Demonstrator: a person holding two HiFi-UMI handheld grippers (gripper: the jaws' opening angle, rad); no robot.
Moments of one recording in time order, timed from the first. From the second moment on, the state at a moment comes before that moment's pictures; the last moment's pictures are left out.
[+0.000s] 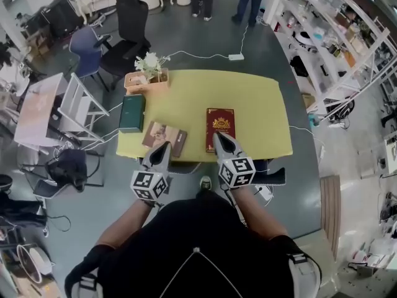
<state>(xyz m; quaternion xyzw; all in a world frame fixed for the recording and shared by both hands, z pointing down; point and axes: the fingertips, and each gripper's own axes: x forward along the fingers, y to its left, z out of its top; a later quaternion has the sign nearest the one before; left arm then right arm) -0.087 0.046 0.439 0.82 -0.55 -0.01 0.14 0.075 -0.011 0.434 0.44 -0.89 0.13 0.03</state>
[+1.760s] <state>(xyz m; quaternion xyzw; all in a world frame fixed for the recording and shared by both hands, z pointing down) -0.226 -0.048 0.740 0.43 -0.69 -0.04 0.58 -0.173 -0.184 0.727 0.08 -0.91 0.23 0.33</state>
